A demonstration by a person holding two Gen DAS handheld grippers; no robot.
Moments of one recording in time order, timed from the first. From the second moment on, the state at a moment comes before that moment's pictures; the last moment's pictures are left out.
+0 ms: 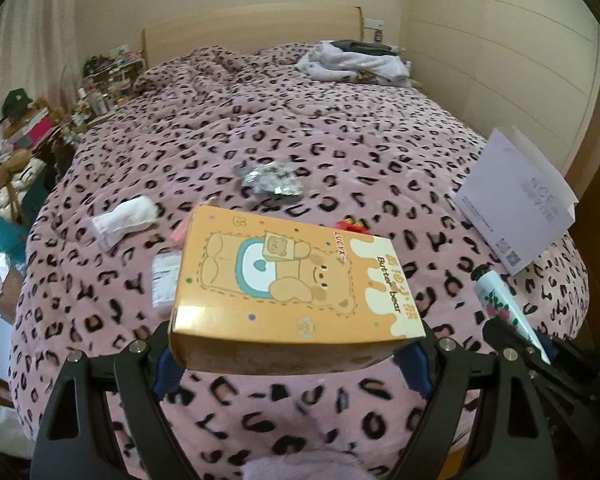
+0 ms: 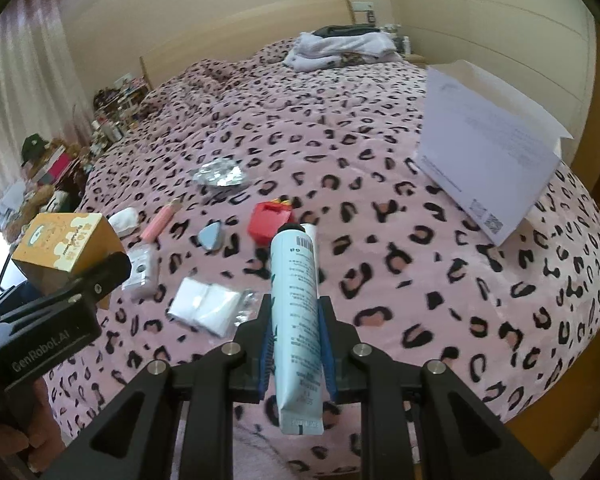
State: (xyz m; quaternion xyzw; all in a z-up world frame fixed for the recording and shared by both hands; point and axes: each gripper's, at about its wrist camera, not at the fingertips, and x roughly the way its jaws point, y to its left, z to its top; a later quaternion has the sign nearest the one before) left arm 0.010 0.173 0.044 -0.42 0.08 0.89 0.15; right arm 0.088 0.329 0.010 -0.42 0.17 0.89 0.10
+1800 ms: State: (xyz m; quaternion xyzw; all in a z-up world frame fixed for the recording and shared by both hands) left arm -0.026 0.417 0.045 -0.40 0.14 0.84 0.34; right arm 0.103 0.510 0.033 -0.37 0.20 0.87 0.25
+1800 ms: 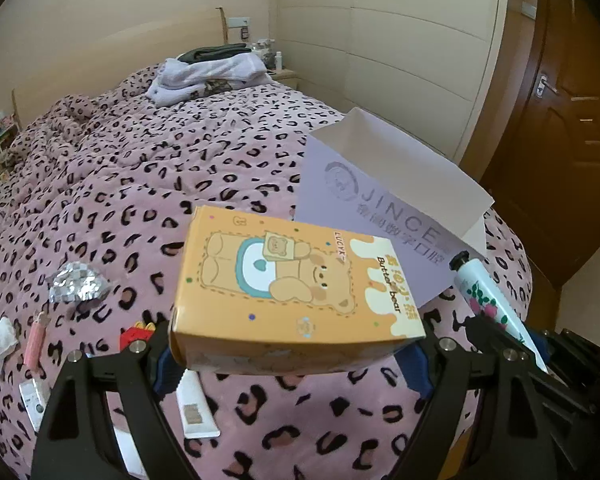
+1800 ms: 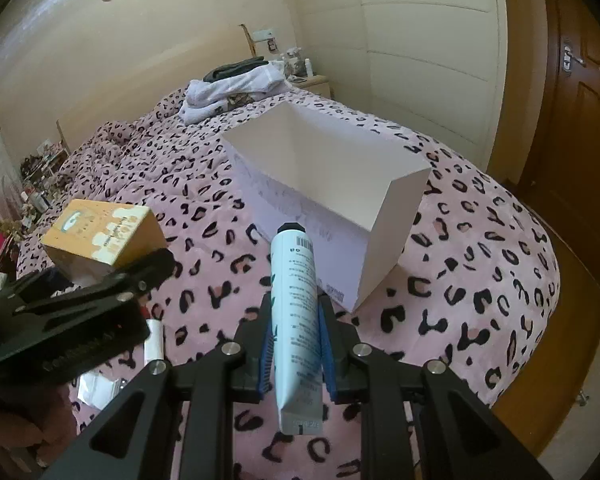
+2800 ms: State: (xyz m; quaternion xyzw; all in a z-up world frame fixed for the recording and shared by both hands) left arm -0.078 0.506 0.078 -0.40 0.15 0.80 0.42; right arm 0.073 0.562 0.061 -0.35 0.20 0.86 0.30
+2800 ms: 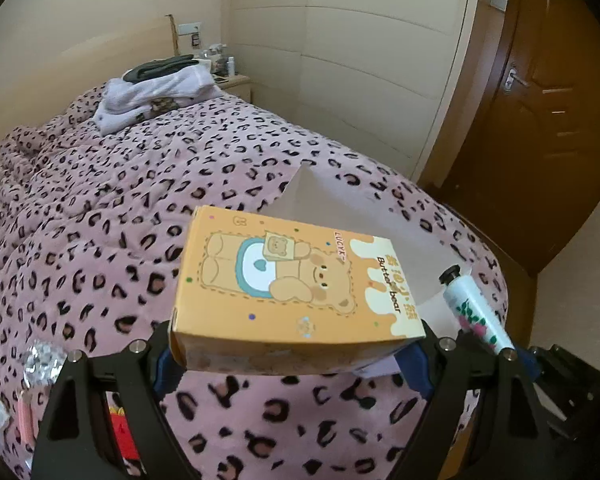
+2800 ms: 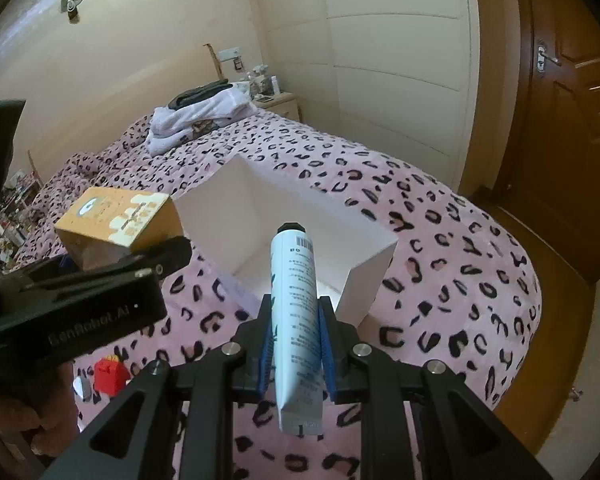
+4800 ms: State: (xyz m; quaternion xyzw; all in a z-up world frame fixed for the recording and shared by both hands) left arm -0.112 0.602 0.023 -0.43 0.24 0.77 0.40; right arm -0.005 0.614 0.018 -0.41 0.20 0.84 0.30
